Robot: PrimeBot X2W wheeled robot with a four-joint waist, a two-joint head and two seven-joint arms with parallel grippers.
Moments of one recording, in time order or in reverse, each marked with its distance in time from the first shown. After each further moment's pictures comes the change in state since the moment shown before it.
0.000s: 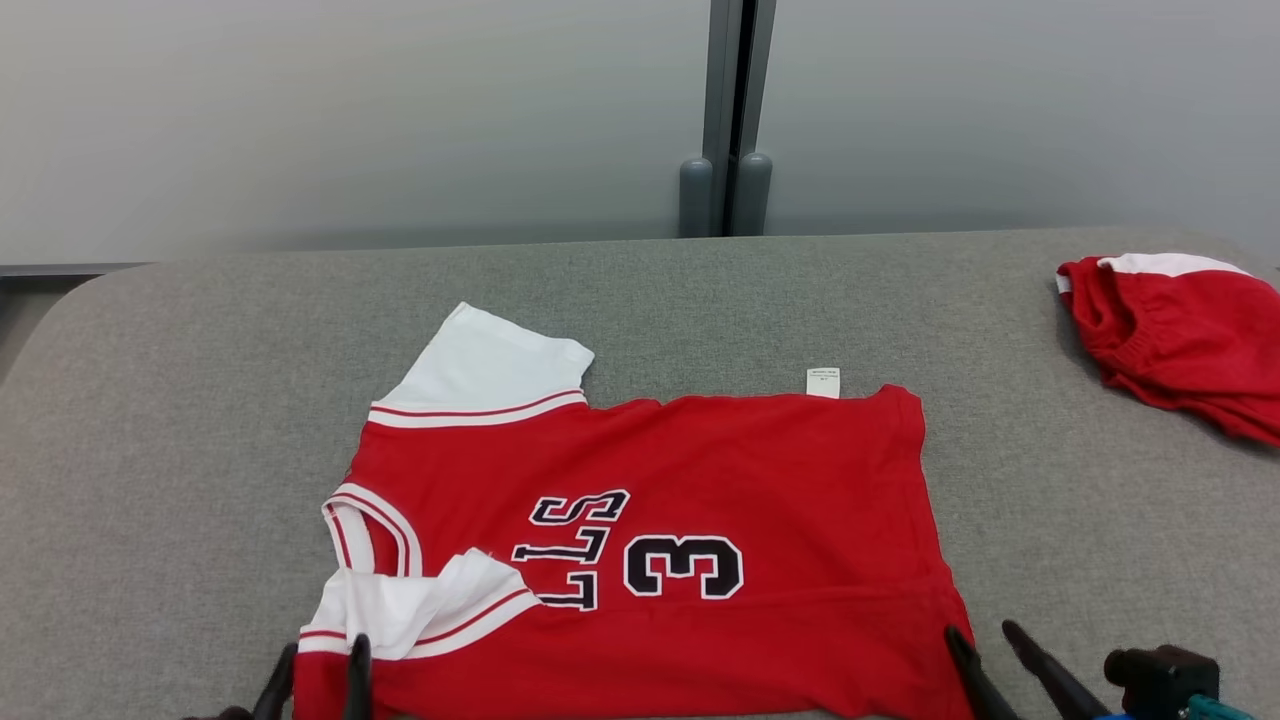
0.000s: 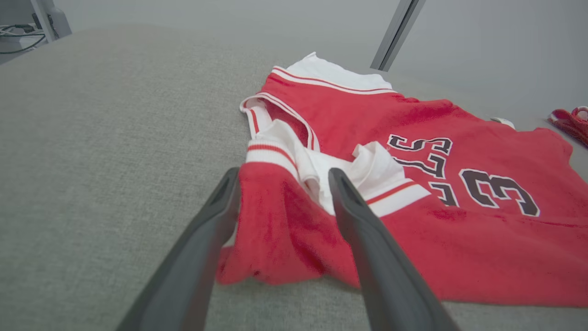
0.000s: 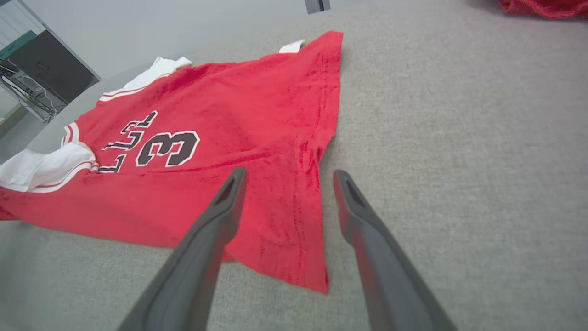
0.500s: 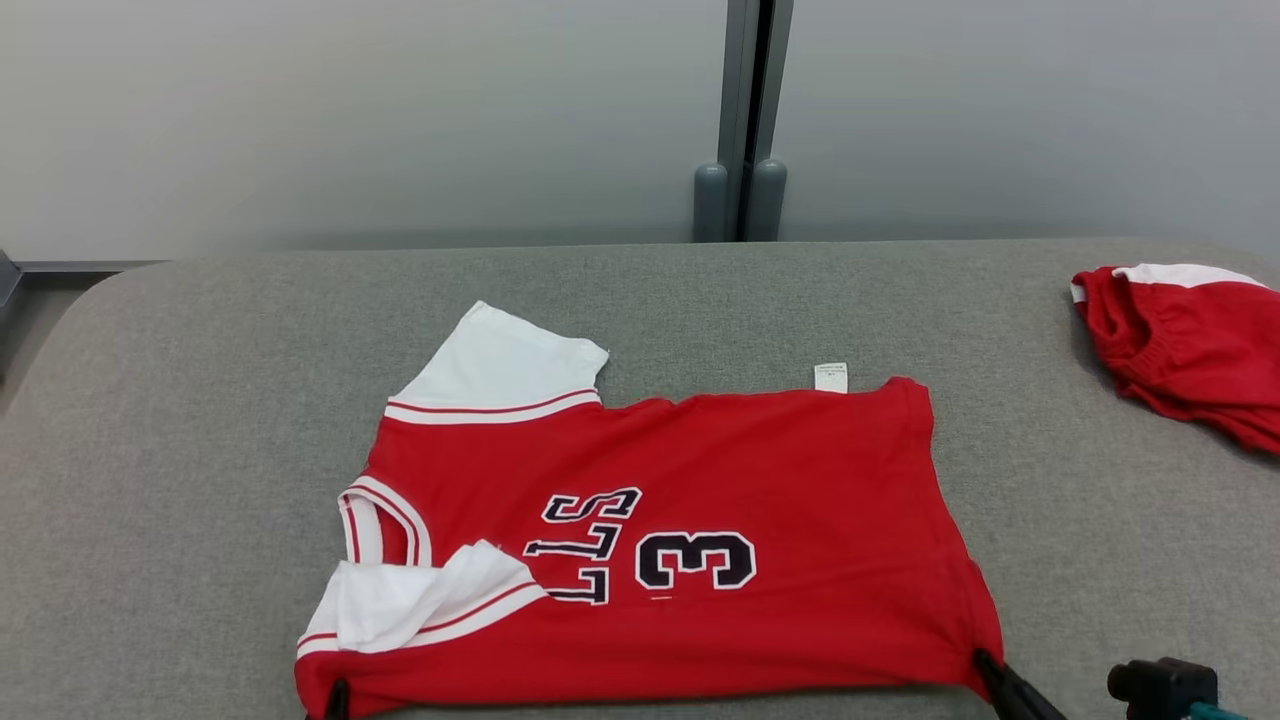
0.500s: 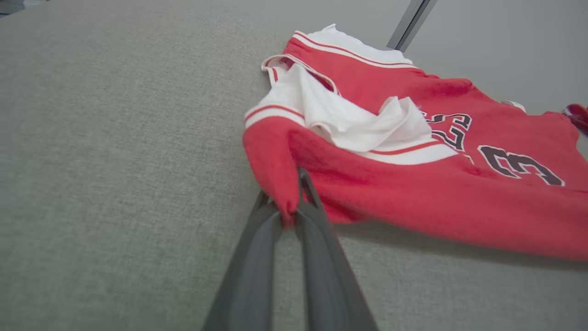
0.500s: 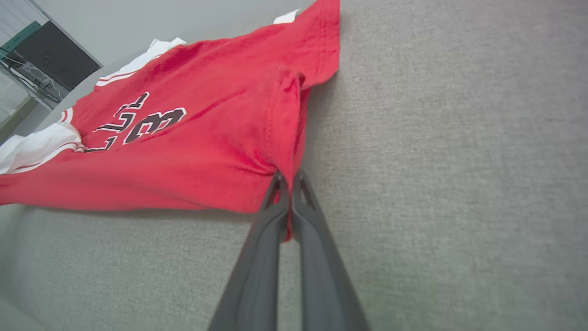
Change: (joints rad) left arm -0.015 -0.001 0.007 0.085 -0.041 -0.032 -0.005; right arm -0.078 -0.094 0.106 0.135 0.125 0.000 -0.078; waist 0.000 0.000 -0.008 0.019
